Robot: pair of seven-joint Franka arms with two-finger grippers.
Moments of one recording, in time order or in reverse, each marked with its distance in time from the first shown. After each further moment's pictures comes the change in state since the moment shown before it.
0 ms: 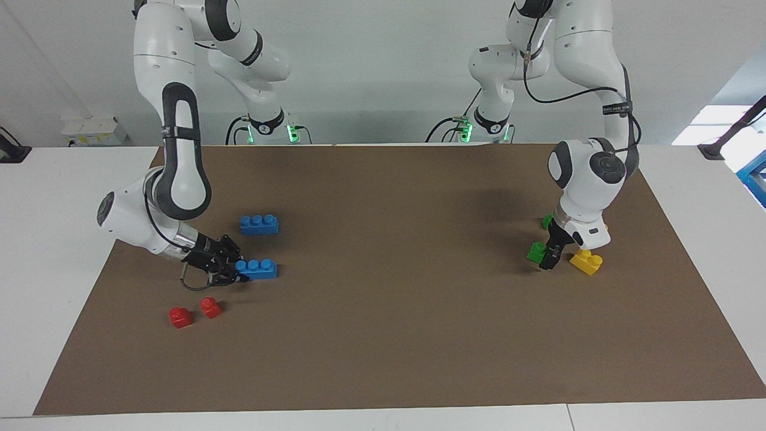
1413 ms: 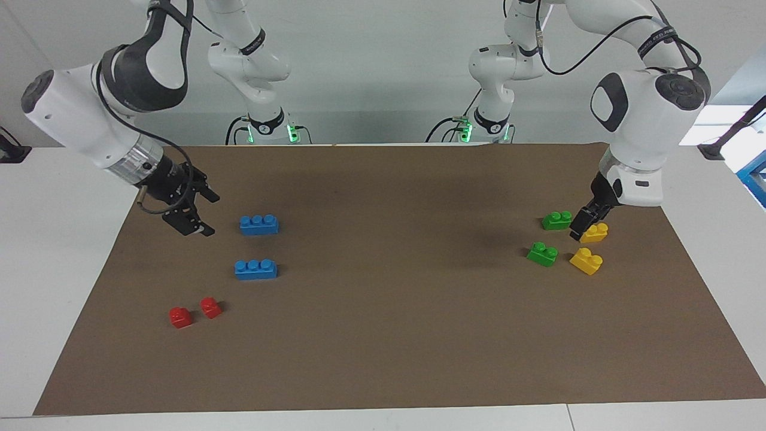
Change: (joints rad) left arm 0.004 -0.203 0.004 0.380 0.000 -0.538 0.745; right arm 0.080 -0.476 0.033 0.154 -0.341 -0.428 0.152
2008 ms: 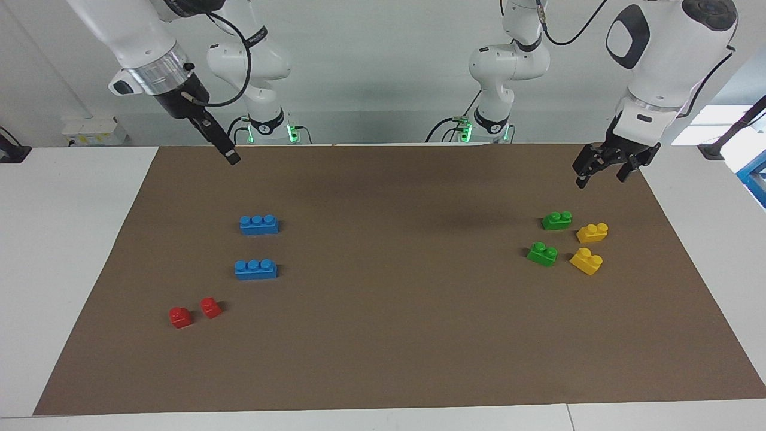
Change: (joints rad) left arm 0.000 -0.087 -0.002 0.070 0.000 -0.216 0.200; right arm 0.039 -0.105 0.001 0.067 -0.153 -0.152 -0.536
